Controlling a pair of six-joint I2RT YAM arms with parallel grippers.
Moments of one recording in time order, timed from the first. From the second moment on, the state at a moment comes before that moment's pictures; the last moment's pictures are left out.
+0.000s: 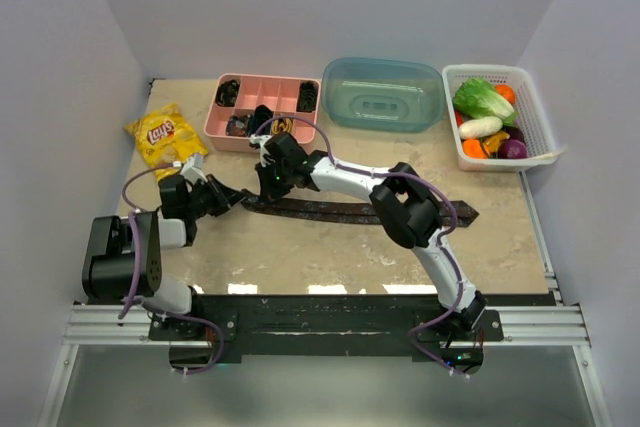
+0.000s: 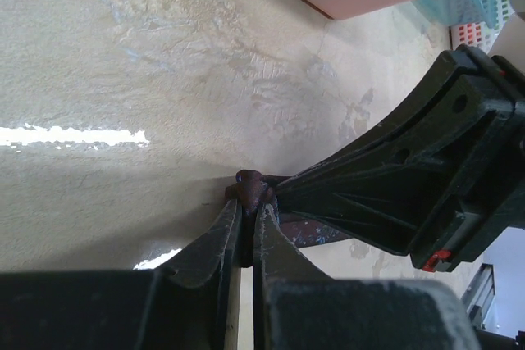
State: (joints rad) left arm 0.13 1.52 0.34 0.65 0.65 -0.59; right arm 0.86 2.30 1.77 -0.28 -0.23 0.33
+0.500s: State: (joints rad) left arm 0.03 1.39 0.42 0.45 0.53 -0.50; right arm 0.86 2.30 1.77 -0.29 -0.23 0.34
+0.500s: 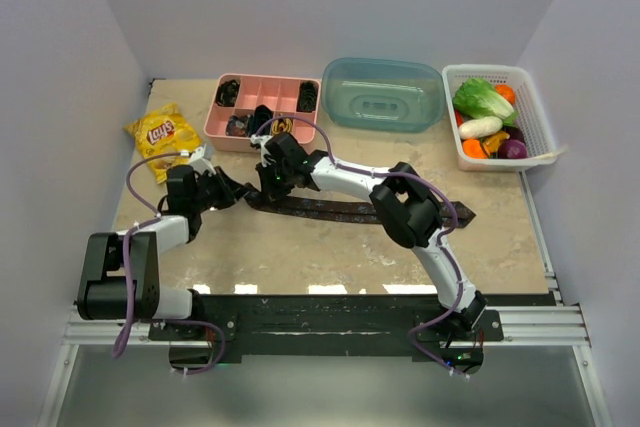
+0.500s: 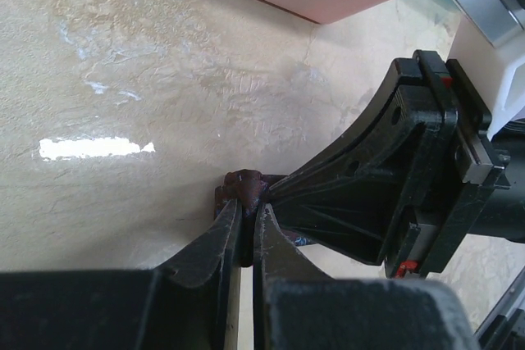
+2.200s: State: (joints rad) left arm -0.14 1.31 0.50 0.23 0.24 -0.42; right arm 0.86 2.28 1.71 -0.19 -0.35 0.43
